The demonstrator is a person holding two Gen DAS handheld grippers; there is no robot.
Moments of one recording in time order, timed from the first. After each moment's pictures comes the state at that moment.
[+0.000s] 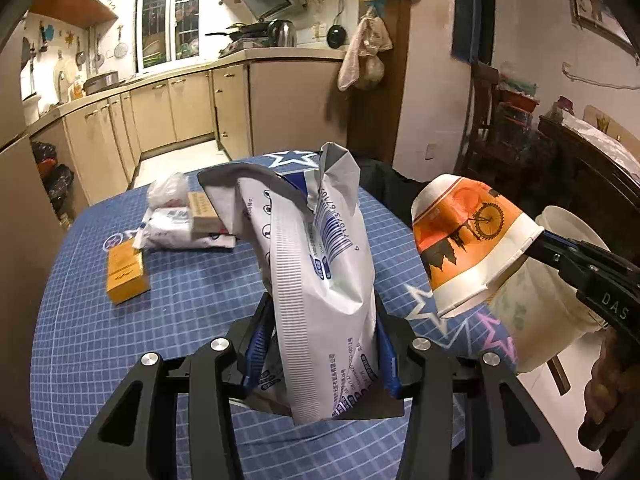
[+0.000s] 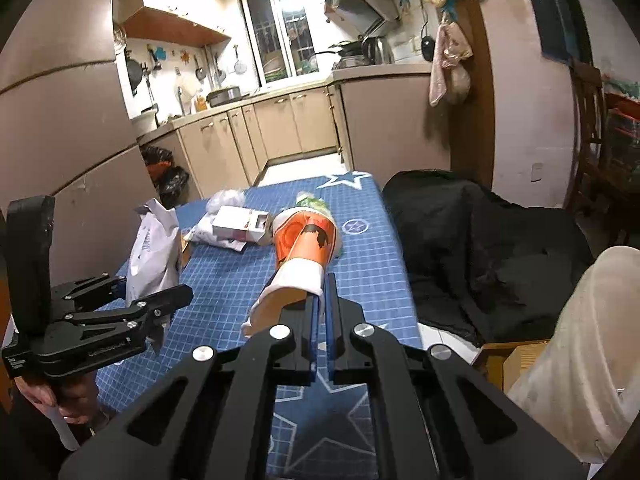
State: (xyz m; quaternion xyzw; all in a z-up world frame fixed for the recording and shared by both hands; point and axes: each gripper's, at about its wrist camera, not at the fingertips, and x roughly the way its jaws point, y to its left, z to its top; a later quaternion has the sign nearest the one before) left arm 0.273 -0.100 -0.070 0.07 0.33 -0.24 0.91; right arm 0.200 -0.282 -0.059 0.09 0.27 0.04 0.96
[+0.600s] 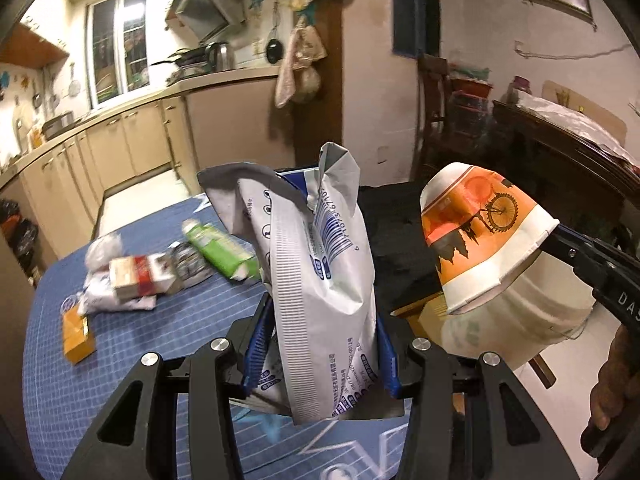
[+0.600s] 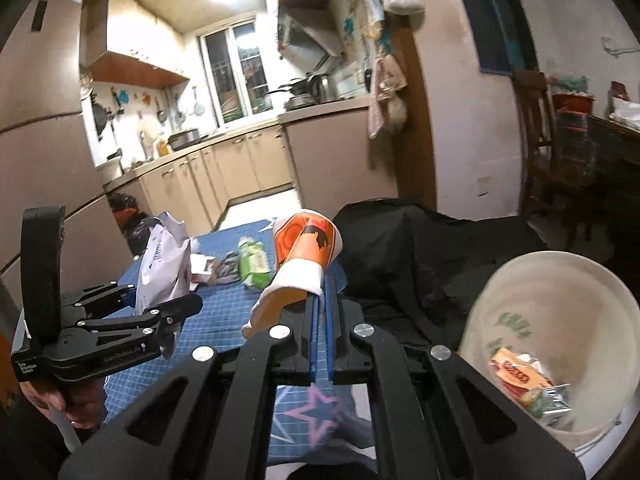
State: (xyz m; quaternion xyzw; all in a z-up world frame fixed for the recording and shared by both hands) left arm 0.255 -0.199 -0.041 0.12 0.30 -0.31 0.90; right arm 0.149 -0.359 -0.033 0.12 0.21 -0.05 0.97
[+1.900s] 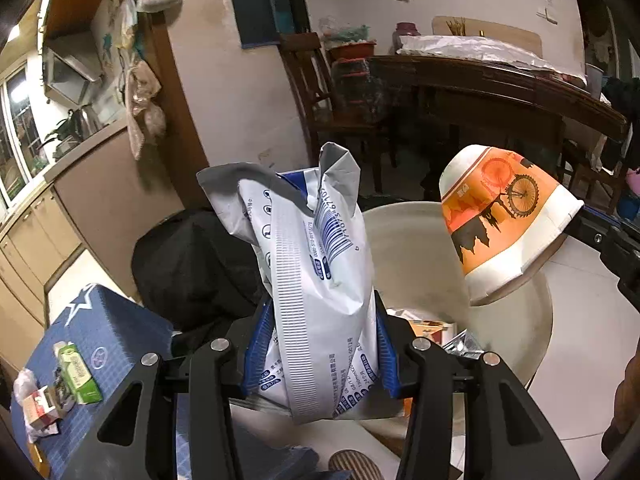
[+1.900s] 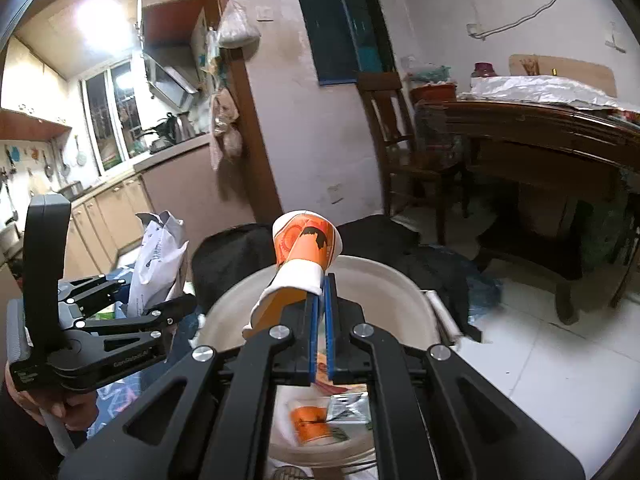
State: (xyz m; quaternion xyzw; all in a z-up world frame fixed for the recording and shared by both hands) left arm 0.196 -0.452 -0.064 0.24 0.26 -0.44 0.82; right arm 0.045 -0.519 -0.059 0.16 0.19 -0.27 0.93
